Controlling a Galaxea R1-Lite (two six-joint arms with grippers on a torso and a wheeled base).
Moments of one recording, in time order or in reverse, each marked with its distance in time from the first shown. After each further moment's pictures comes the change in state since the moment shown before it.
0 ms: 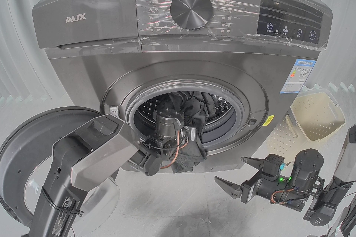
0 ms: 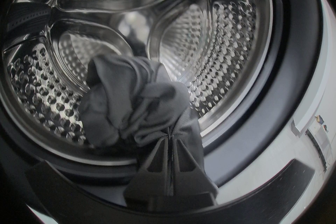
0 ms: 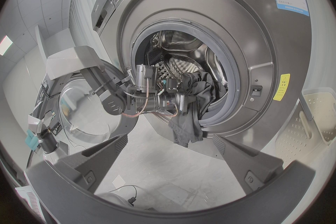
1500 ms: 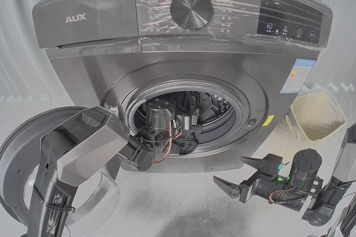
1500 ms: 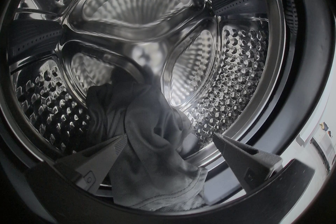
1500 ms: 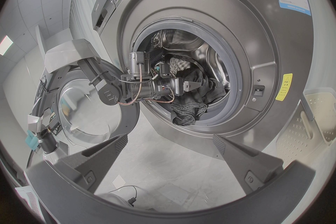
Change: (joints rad) left arm 0.032 -0.076 0.051 -0.073 0.026 0.001; right arm 0.004 0.011 -0.012 0.000 0.000 0.000
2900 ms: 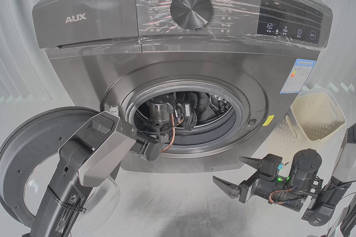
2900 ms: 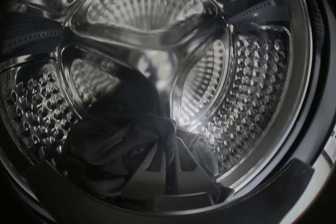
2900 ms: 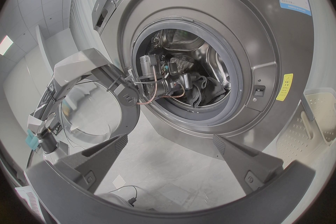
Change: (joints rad) left arm 0.030 0.162 -0.316 -0.001 0.029 -0.001; right arm 0.002 0.000 -0.001 0.000 0.000 0.000
